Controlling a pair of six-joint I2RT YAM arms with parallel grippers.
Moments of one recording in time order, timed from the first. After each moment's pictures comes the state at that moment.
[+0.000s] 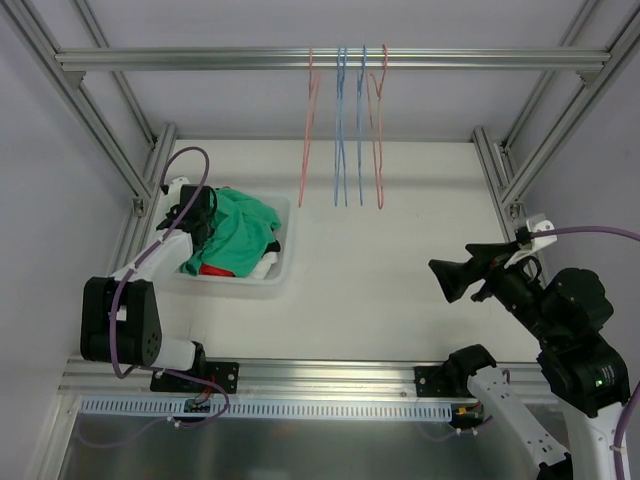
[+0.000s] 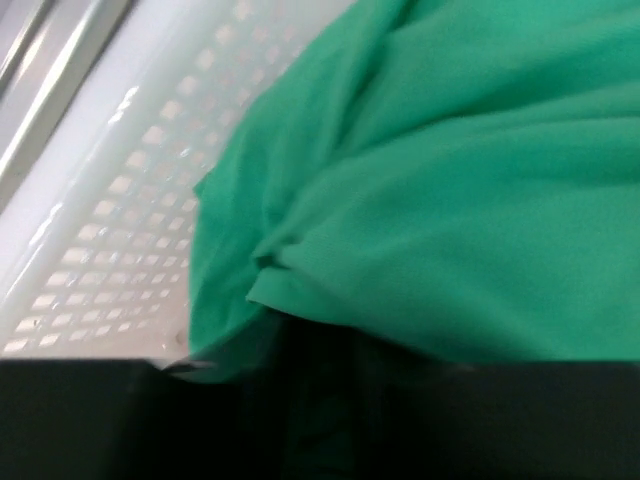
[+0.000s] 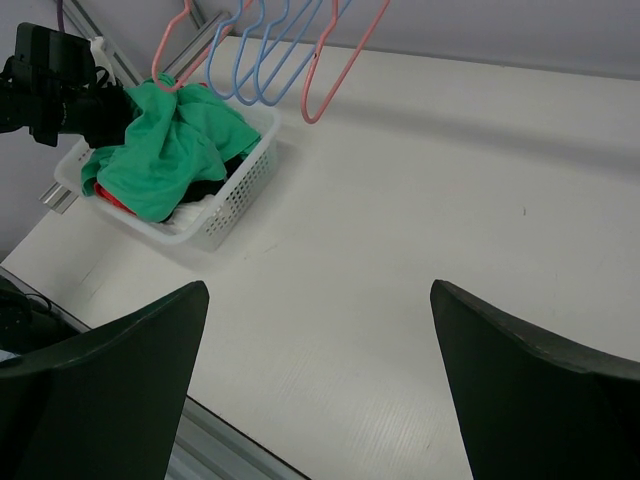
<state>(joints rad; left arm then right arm) -0.08 1.41 0.84 -0.29 -0.47 -0.44 0.36 0.46 1.14 -0.84 -0.19 0.20</state>
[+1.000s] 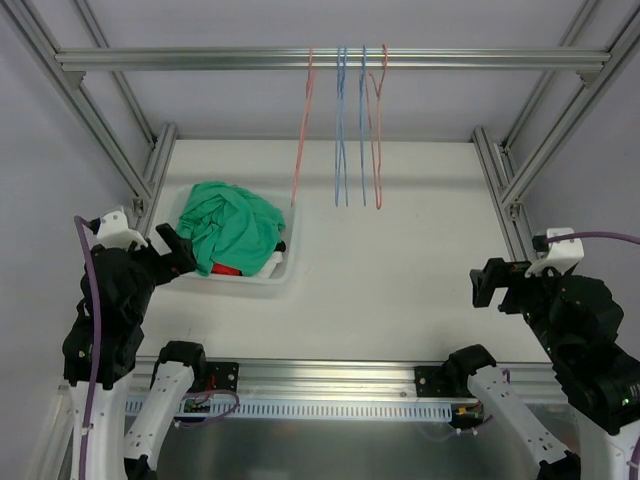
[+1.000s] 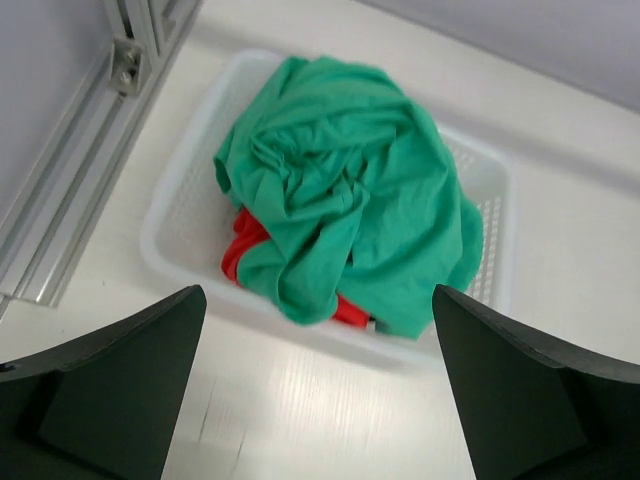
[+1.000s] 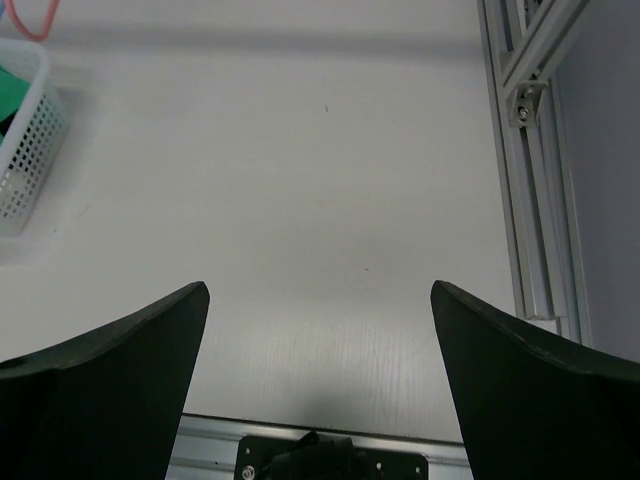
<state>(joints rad) -0.08 0.51 1.06 -0.86 -0.21 -0.34 0.36 0.50 1.29 -1.16 0.21 0.12</state>
